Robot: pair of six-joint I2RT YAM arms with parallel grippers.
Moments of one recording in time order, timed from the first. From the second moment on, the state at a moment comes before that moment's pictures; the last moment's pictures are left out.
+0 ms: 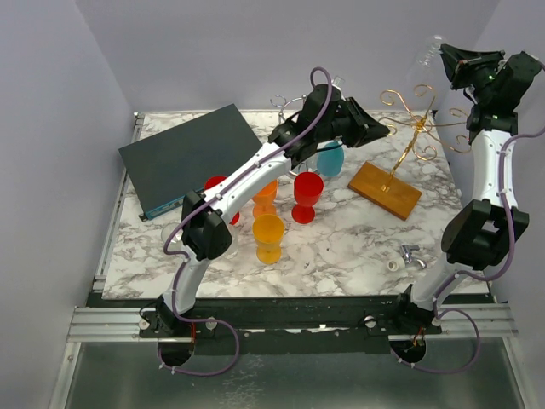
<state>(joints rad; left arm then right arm) -0.81 2.15 2.27 -0.29 0.30 -1.32 -0.33 1.77 1.80 0.08 -0.49 1.47</state>
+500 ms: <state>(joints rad) -0.78 2.16 2.32 -0.29 0.31 -1.31 -0.33 1.73 1.85 0.06 -0.55 1.45</state>
